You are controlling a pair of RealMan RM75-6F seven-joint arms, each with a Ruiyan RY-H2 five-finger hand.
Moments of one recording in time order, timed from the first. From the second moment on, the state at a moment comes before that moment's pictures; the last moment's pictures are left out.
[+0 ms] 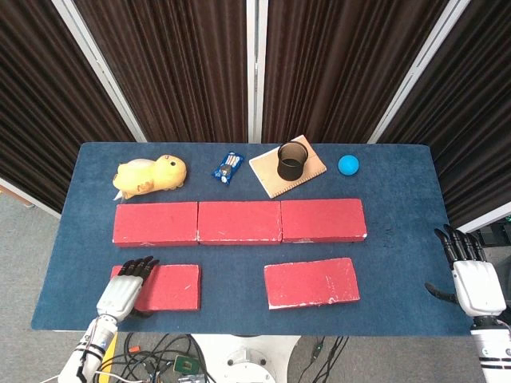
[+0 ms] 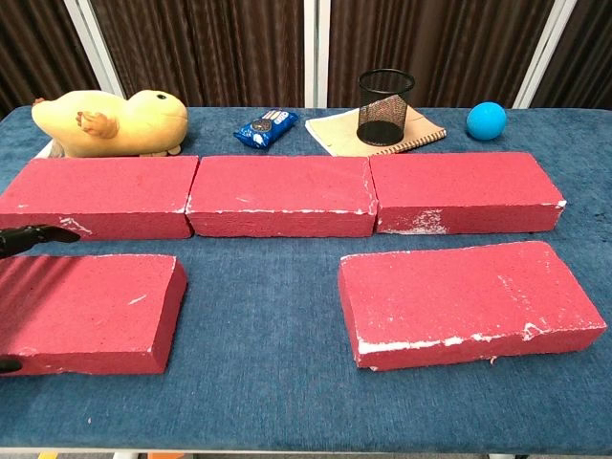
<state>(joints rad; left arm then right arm) -0.25 -1.40 0.02 -1.82 1.21 1.13 0.44 0.10 -1.11 0.05 -1.58 -1.49 1.42 0.01</state>
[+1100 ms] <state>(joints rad) -0.37 -1.34 0.01 -1.82 1.06 1.01 0.42 0.11 -1.13 0.06 -1.54 -1.49 1.42 0.04</state>
